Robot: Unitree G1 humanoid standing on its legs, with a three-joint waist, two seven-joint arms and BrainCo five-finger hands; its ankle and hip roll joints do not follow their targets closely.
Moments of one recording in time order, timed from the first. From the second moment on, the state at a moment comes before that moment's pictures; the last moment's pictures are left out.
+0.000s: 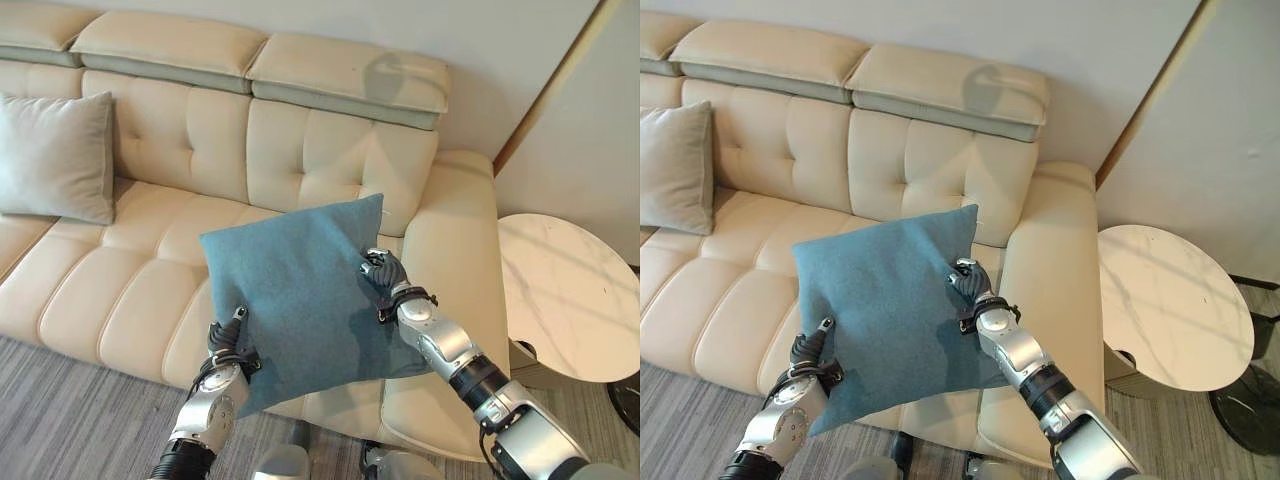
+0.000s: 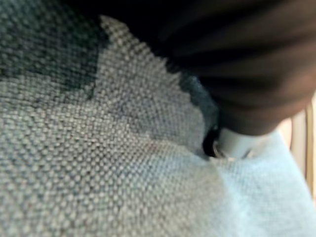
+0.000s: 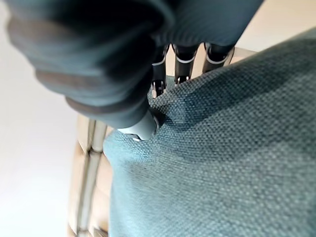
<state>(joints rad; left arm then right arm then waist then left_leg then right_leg) -0.04 0.30 -0.15 0.29 -0.58 0.14 0.55 -0.49 -0.19 0.52 0.36 0.38 0.21 -0.32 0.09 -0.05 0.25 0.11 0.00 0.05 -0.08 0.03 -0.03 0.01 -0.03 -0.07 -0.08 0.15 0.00</state>
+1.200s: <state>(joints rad) -1.63 0.53 -0.68 0.94 -0.51 0.09 0.63 -1.63 -0.67 0.70 0.79 0.36 0.09 -0.63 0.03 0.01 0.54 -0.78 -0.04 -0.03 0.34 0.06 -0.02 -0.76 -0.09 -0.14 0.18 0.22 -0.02</state>
